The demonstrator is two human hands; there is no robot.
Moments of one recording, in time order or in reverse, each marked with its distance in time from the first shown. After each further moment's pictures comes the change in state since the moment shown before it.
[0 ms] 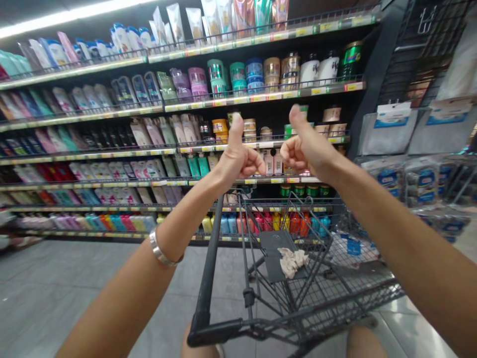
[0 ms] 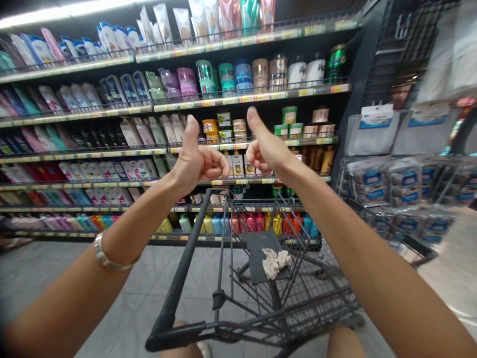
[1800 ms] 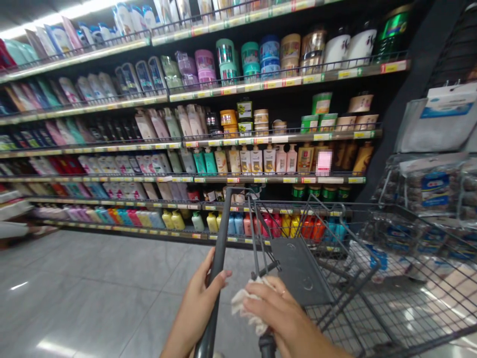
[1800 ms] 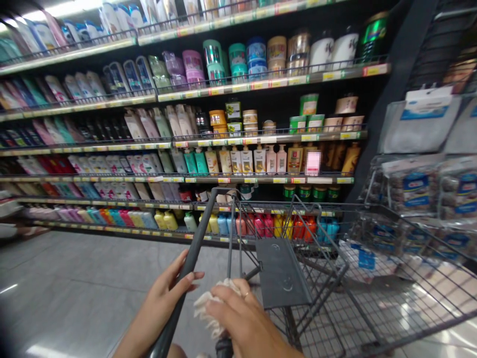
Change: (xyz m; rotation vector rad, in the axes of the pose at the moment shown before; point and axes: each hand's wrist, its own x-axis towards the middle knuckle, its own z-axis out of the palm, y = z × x) left_hand -0.155 -0.193 0.050 -0.299 0.681 -0.615; right_hand -0.109 0.198 0.169 -0.318 -0.218 -0.540
